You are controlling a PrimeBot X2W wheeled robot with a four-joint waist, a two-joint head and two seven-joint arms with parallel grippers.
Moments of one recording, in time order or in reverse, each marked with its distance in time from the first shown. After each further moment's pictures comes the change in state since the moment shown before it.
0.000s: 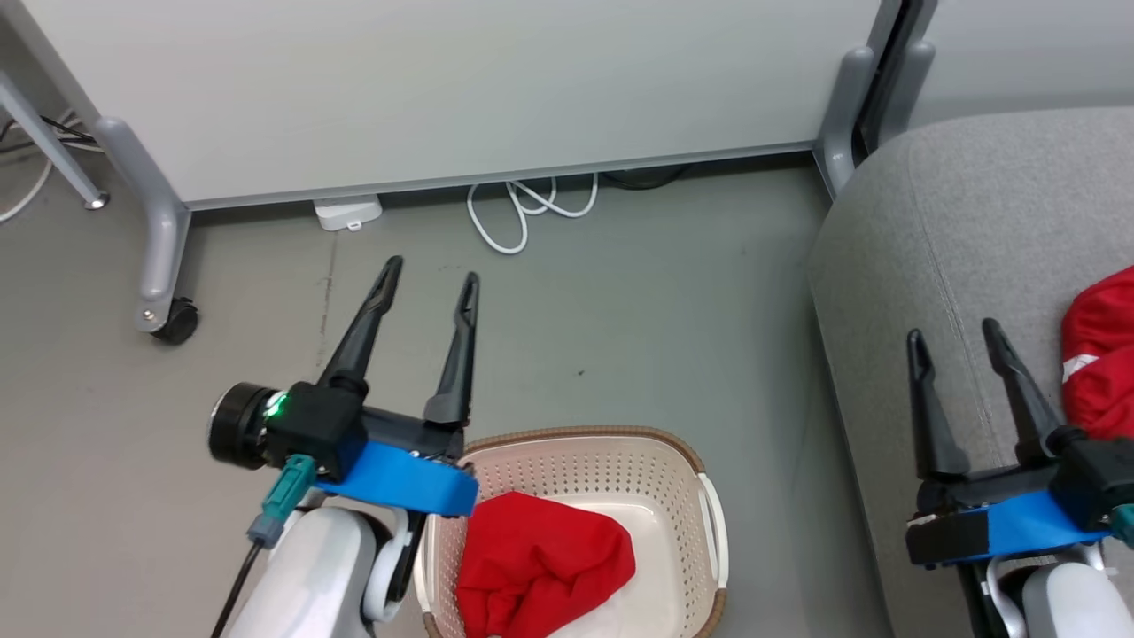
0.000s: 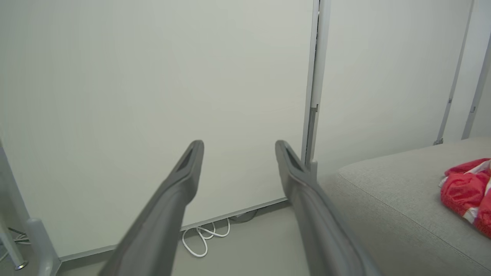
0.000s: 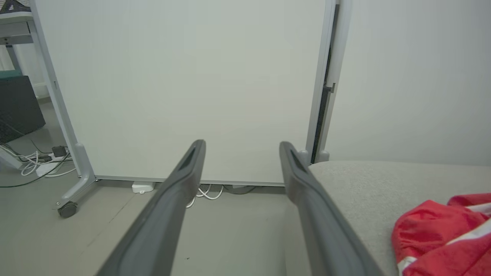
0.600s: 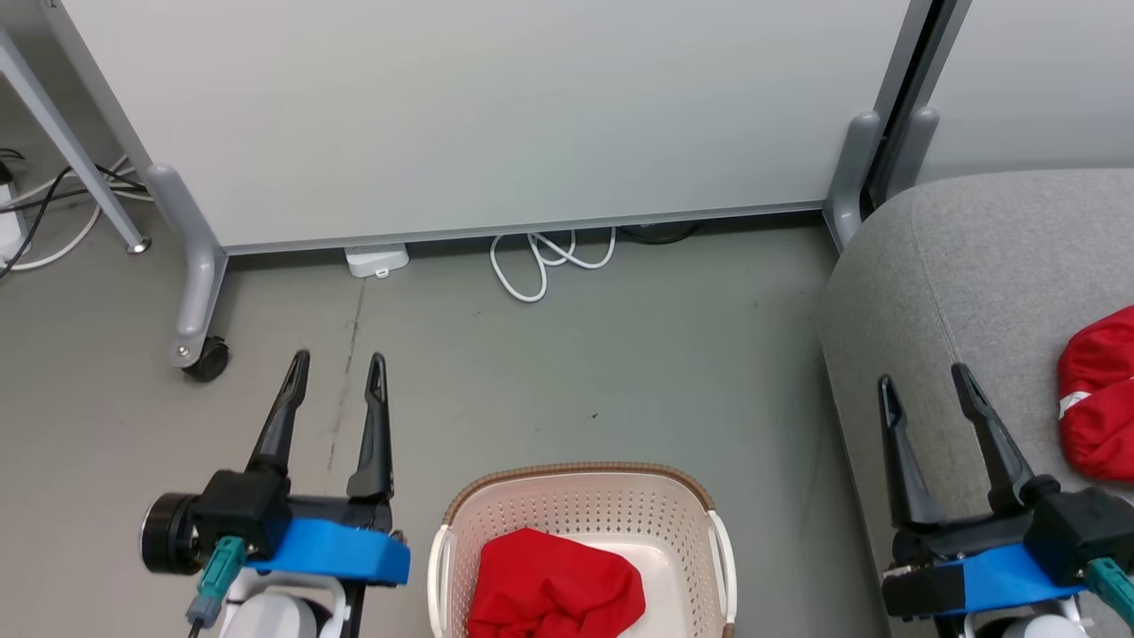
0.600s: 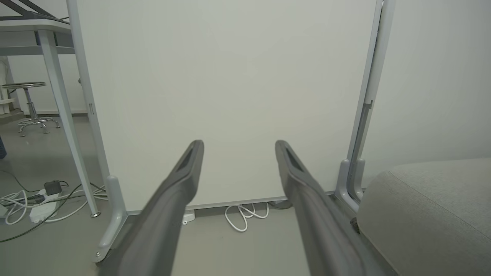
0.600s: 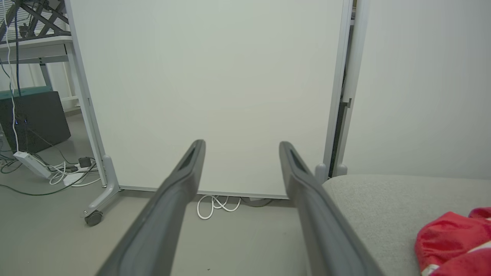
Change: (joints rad) left arm 0.189 -0.035 0.214 -0.016 0.071 -0.036 0.000; right arm 0.101 0.054 0.029 -0.082 -0.022 0.000 0.000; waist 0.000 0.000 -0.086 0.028
